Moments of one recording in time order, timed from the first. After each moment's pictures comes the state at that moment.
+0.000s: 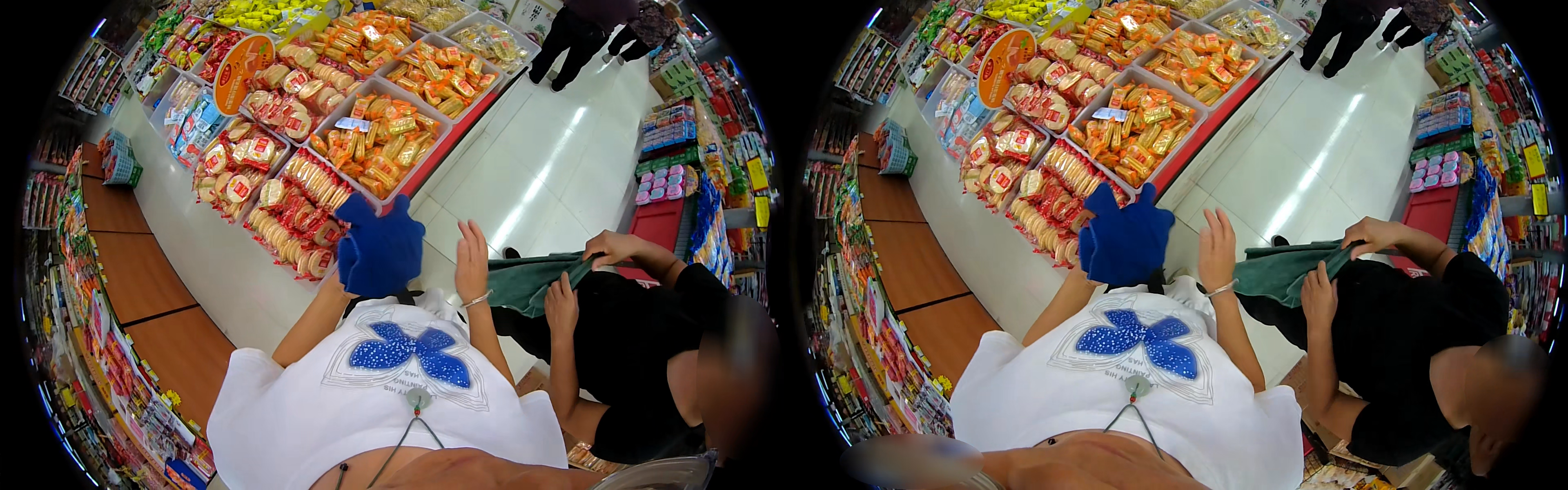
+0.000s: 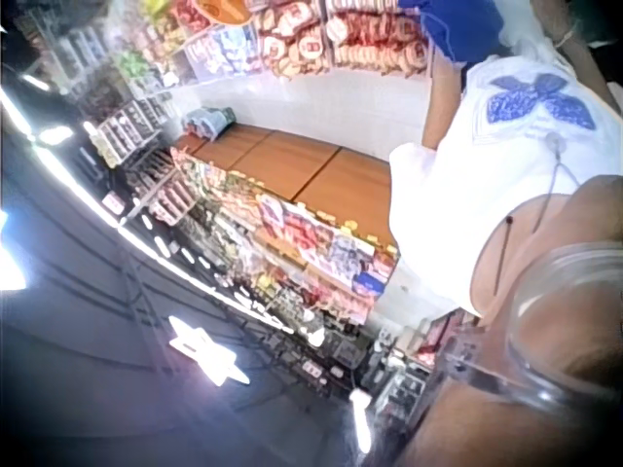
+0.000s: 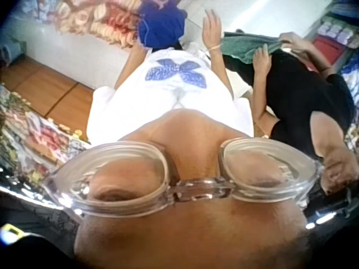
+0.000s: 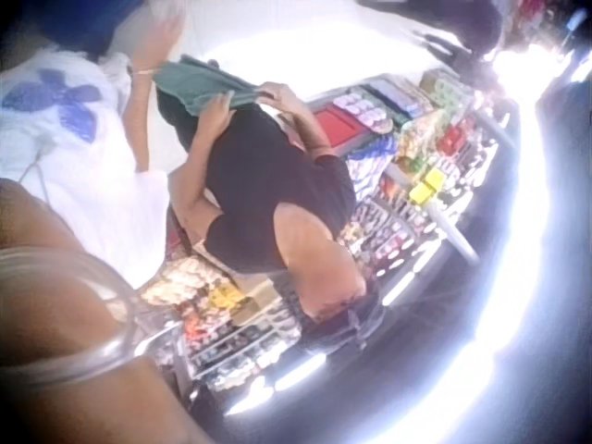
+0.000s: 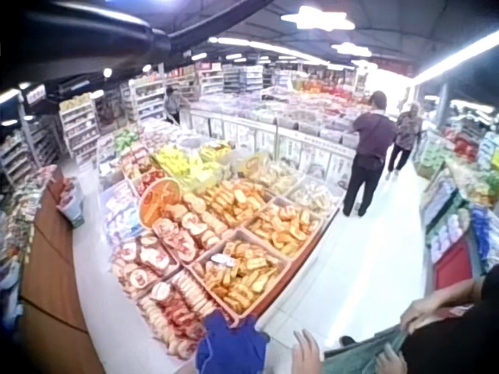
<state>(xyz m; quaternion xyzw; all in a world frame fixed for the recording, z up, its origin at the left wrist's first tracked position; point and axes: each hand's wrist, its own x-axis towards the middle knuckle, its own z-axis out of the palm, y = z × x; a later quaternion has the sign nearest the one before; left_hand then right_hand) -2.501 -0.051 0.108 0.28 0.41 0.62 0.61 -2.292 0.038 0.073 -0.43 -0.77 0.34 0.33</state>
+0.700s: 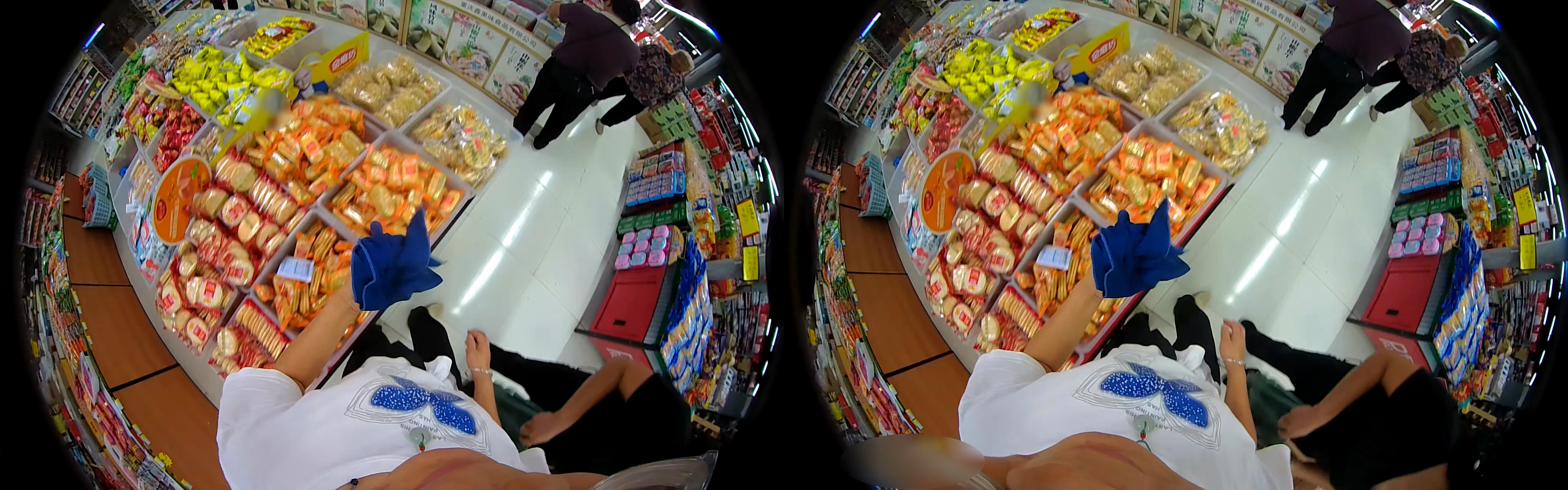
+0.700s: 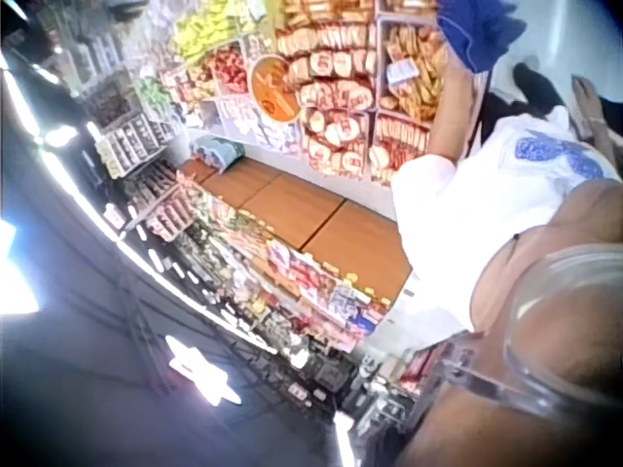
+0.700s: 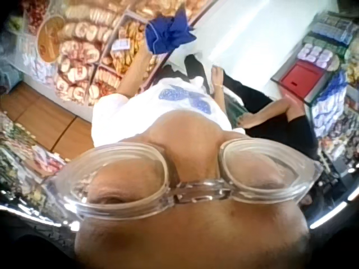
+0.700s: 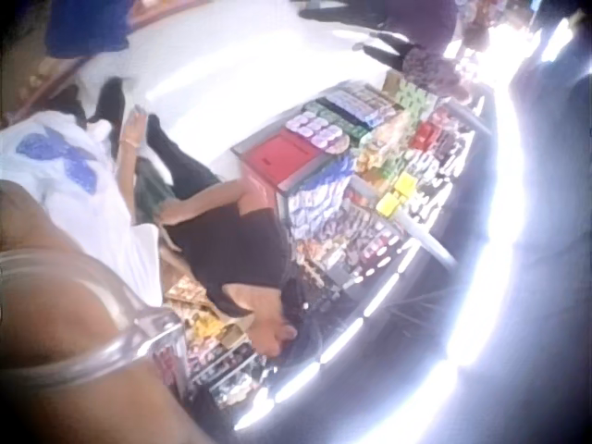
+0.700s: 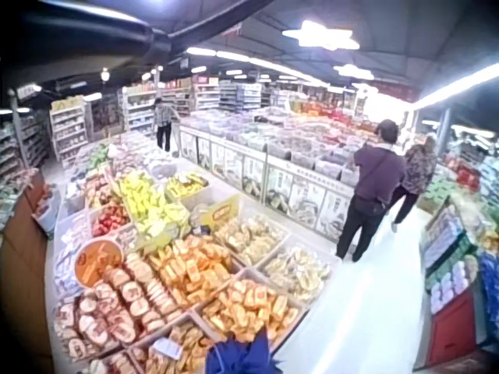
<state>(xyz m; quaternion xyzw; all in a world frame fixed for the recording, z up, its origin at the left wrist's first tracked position) -2.568 0.333 0.105 0.52 0.52 0.49 0.47 -2.198 0.297 -0.082 -0.61 -0.70 0.35 0.12</state>
